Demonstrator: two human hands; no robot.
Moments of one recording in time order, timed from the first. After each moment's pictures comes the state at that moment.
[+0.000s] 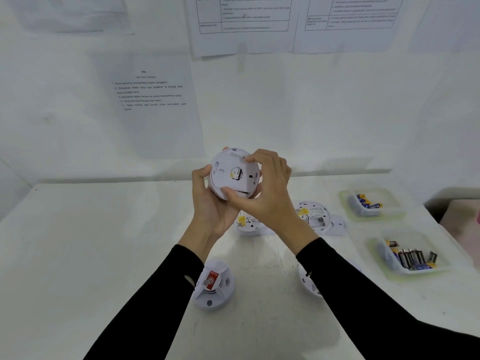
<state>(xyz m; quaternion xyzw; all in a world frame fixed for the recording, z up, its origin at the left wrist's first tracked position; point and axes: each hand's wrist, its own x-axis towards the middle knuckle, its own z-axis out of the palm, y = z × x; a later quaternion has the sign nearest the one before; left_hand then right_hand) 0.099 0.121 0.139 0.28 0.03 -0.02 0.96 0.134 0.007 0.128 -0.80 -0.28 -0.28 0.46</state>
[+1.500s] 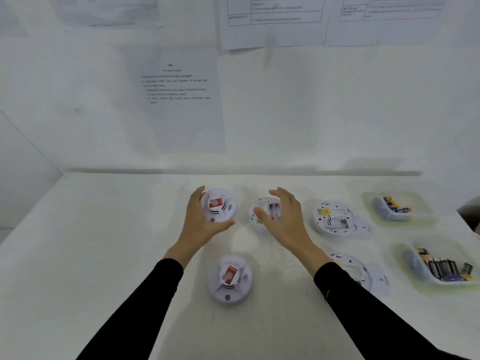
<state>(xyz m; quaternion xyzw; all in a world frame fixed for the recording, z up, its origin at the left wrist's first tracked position) 0.089 0.222 0.015 0.83 0.13 0.12 0.53 0.132 -0.002 0.038 -0.86 -0.13 0.00 0.49</state>
